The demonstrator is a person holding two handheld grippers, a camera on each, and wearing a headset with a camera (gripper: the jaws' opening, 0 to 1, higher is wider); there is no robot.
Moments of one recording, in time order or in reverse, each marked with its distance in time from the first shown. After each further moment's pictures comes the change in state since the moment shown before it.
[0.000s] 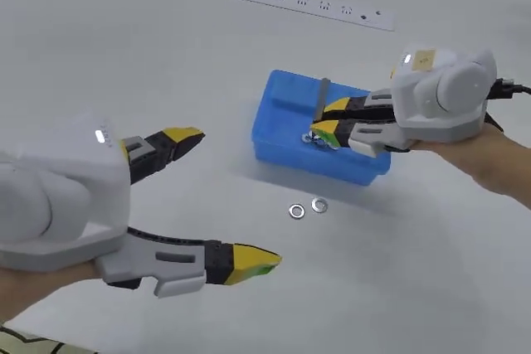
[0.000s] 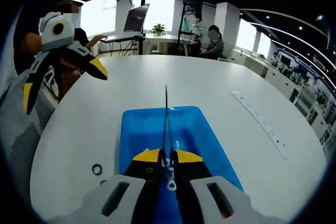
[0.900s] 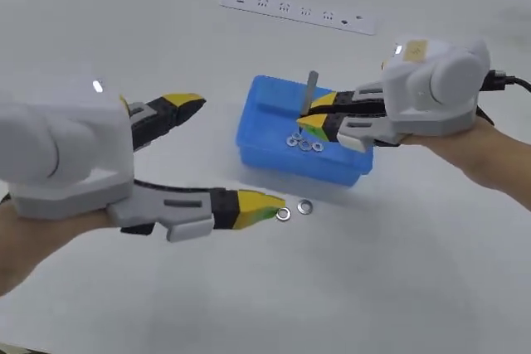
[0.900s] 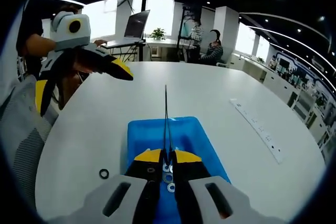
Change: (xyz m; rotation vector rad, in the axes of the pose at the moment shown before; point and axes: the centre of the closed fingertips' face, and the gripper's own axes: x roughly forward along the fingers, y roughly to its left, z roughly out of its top) left arm 0.025 0.024 0.052 0.012 -0.118 0.003; right arm -0.018 0.004 0.019 -0.017 -0.033 -0.007
